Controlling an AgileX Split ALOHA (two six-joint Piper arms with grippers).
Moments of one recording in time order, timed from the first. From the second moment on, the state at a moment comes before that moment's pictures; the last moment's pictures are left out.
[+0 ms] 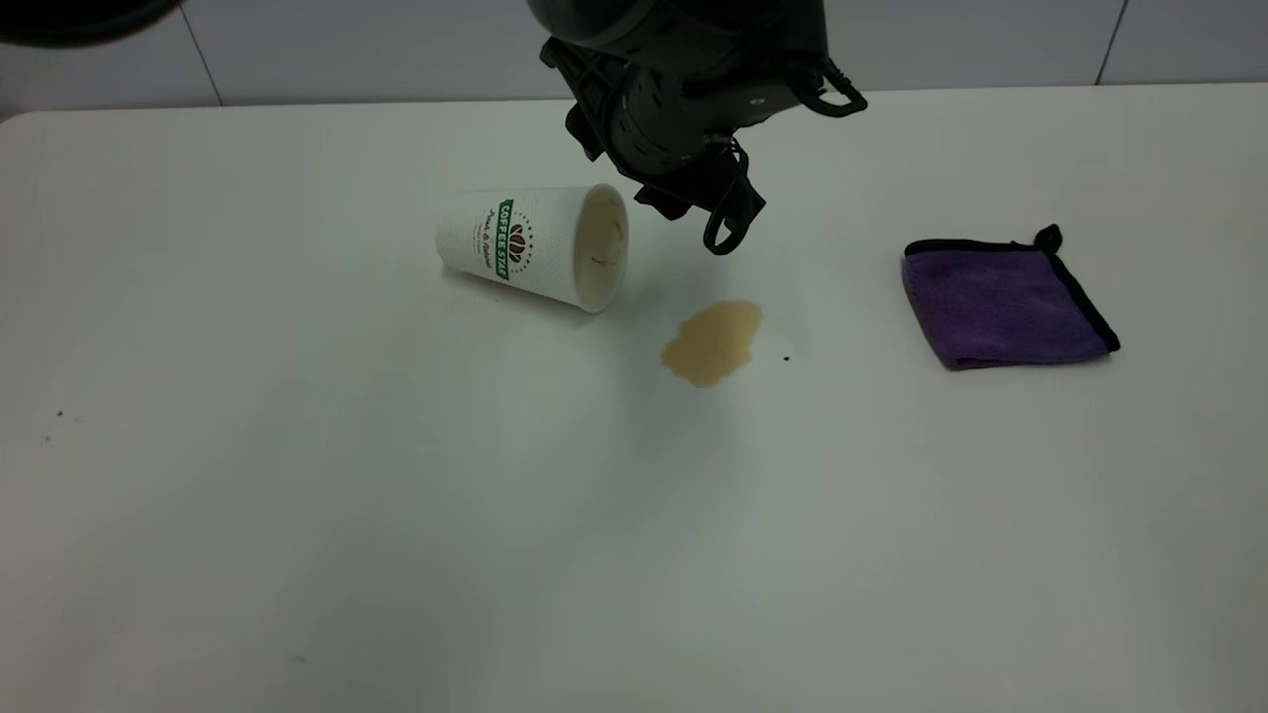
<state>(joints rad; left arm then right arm) -0.78 2.59 -1.93 1.02 0.75 -0.81 0.05 -0.02 -0.50 0.02 1.12 -0.11</state>
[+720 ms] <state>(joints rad) -0.76 2.64 -1.93 1.10 0.75 -0.99 0.05 -0.02 -0.50 0.02 1.12 -0.11</state>
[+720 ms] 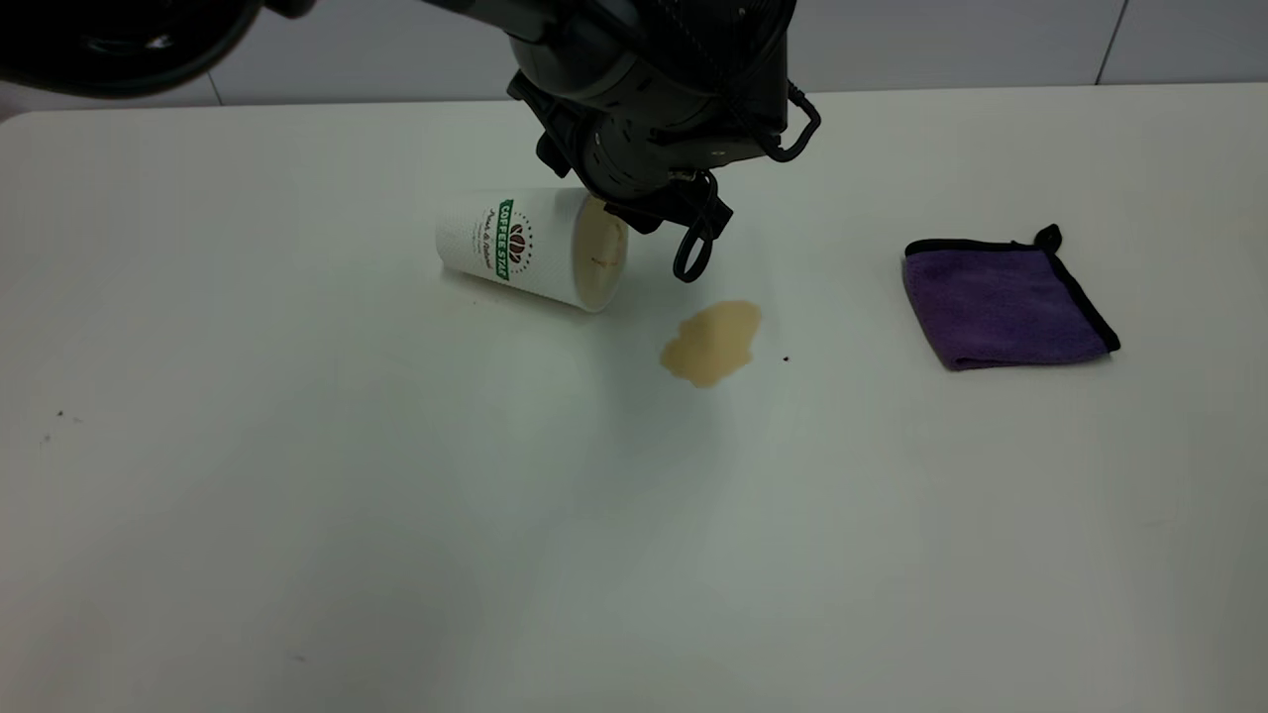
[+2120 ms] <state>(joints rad) -0.74 2.68 -1.94 1.14 0.99 -0.92 0.05 -0.02 -0.50 0.02 1.12 -0.11</state>
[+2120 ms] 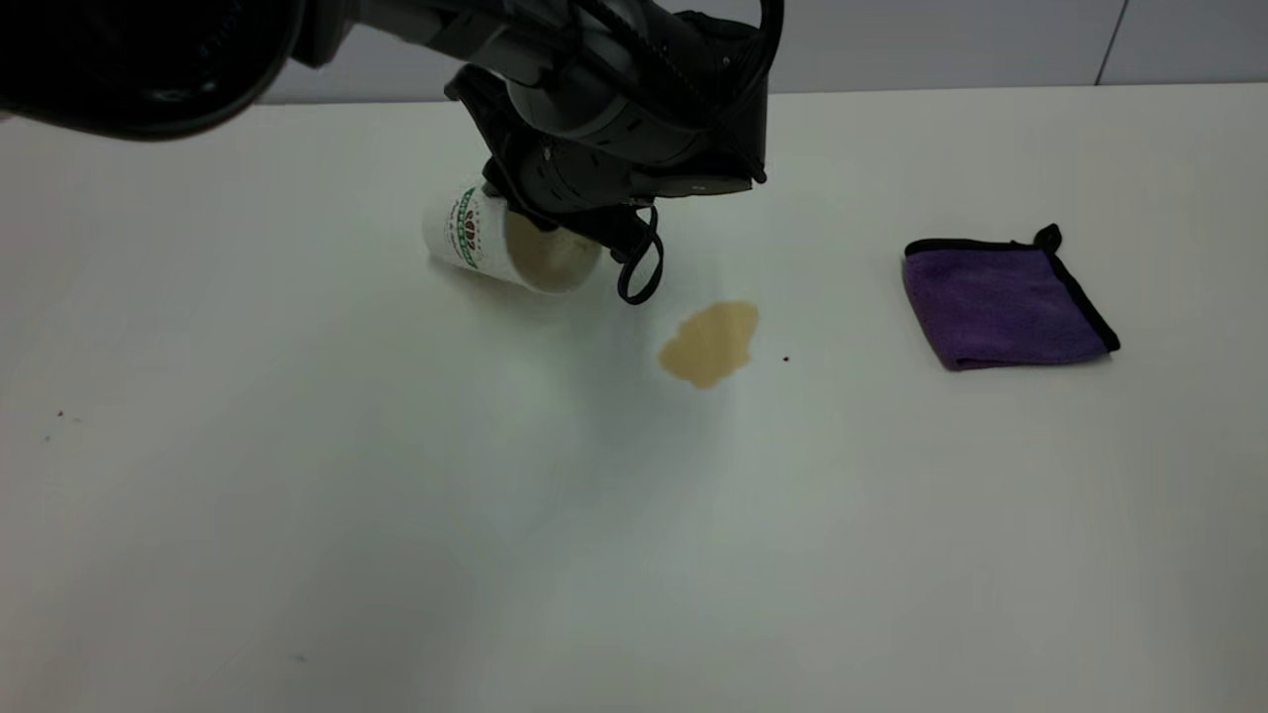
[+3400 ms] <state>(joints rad) -0.30 2.52 -2.11 -0.05 0.96 0.25 0.05 -0.02 -0.50 0.02 1.12 -0.11</state>
